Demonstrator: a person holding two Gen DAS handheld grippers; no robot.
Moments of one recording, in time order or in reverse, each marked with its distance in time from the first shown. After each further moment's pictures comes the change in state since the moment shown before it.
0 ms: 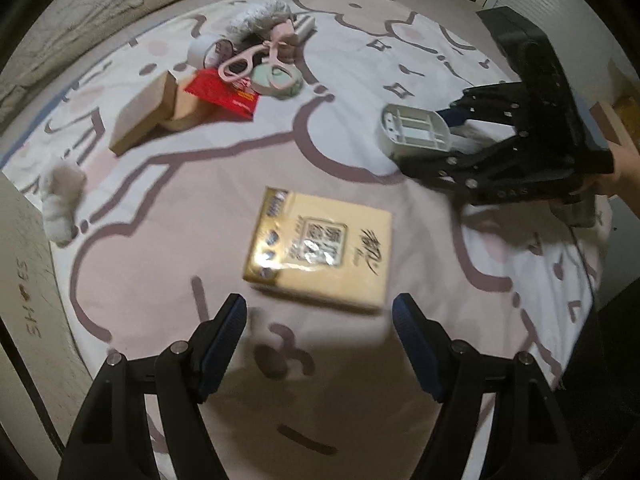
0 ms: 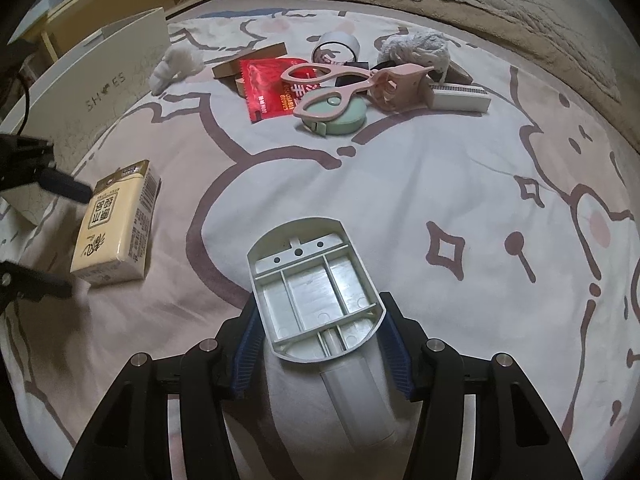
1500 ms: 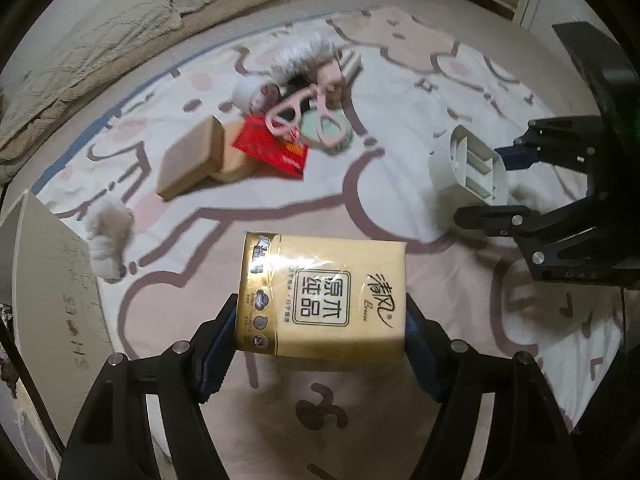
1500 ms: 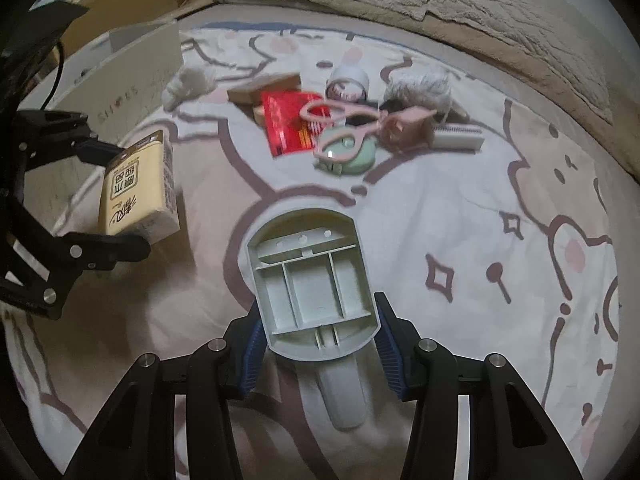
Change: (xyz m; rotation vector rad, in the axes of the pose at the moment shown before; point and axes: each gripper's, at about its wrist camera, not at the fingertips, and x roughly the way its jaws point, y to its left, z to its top) left arm -0.012 0.008 0.033 -0.061 -0.085 0.155; right arm -0.038 0.022 0.020 -0.002 -0.048 -0.056
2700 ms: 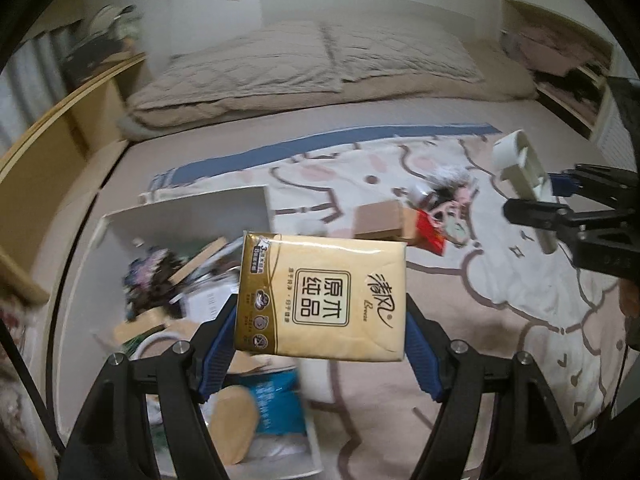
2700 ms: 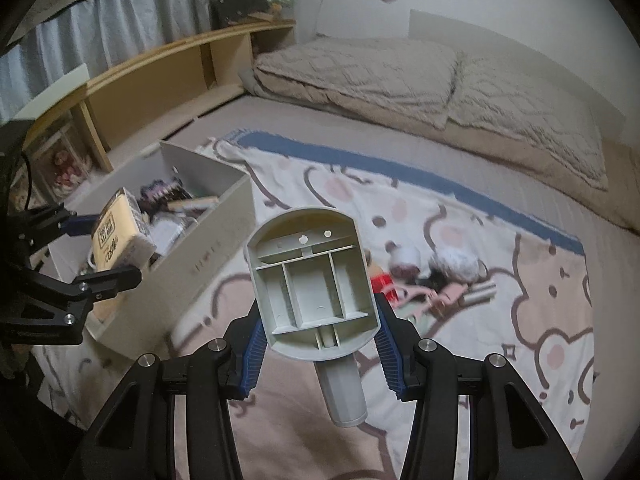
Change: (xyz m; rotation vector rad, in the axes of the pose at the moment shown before) left arm -0.157 0.105 -0.056 -0.355 -0.243 0.265; right arm -0.104 0.081 0.108 0.004 -0.257 0.052
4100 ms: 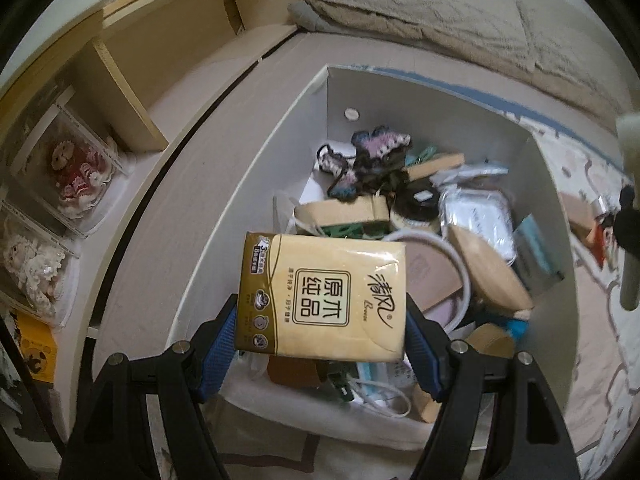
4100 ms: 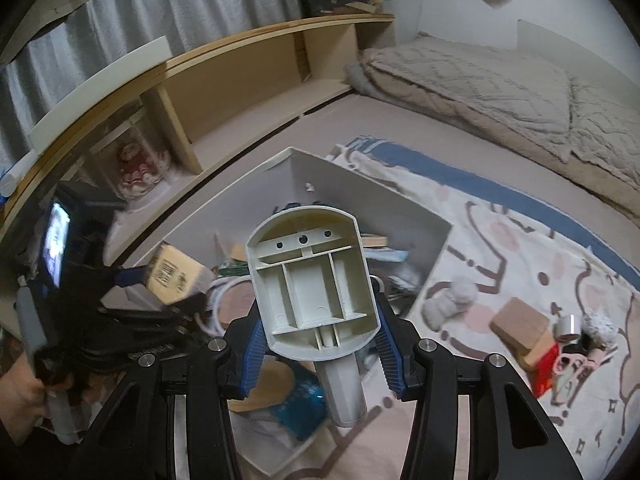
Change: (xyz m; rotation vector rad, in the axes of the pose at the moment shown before) left arm 0.018 0.167 -0.076 -0.363 0.240 0.344; right arm 0.062 0.176 0.053 -0.083 0.041 0.258
